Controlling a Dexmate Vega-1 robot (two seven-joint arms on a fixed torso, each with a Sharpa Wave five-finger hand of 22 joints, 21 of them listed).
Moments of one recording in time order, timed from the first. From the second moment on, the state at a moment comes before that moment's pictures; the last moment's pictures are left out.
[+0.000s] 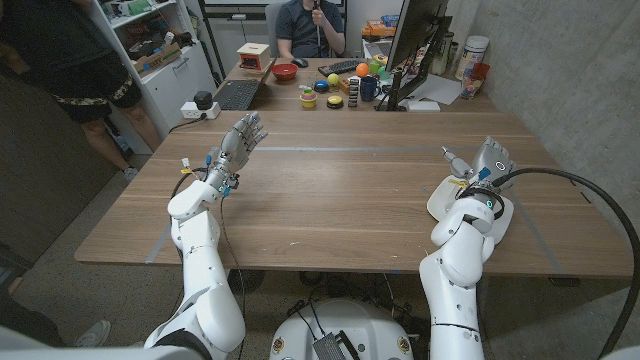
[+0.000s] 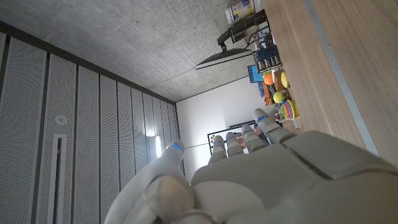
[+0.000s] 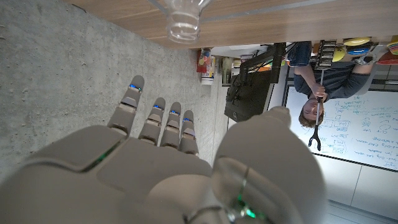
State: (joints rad) left arm 0.75 -0.20 -0.63 -1.30 0.14 -0.23 -0.89; left_hand 0.11 0.11 0.45 0.15 0.24 -0.07 -0.07 0.19 0.18 -0.07 -0.09 0.18 0.17 -0.08 -0.04 0.19 0.18 0.00 -0.03 0.35 0.19; right arm -1.36 0.38 -0.02 -2.13 -1.63 -0.41 -0.09; right_hand 0.63 -0.07 -0.24 0.14 0.36 0.19 0.05 0.20 0.21 0.23 0.08 0.22 0.20 0.23 0.09 0.17 0.19 0.28 0.22 0.26 0.18
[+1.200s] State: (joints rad) left arm 0.74 -0.19 -0.63 -1.28 0.14 -0.23 -0.88; left_hand 0.11 0.11 0.45 0.15 0.24 -0.07 -0.07 0.19 0.18 -0.07 -0.09 0.18 0.17 -0.08 -0.04 0.19 0.18 0.00 -0.03 0.35 0.19; right arm -1.34 0.36 -0.03 -2.19 -1.61 -0.34 -0.16; right_hand 0.60 -0.07 -0.27 0.14 0.37 0.19 0.06 0.20 0.21 0.22 0.08 0.22 0.20 0.20 0.10 0.18 0.19 0.24 0.22 0.23 0.18
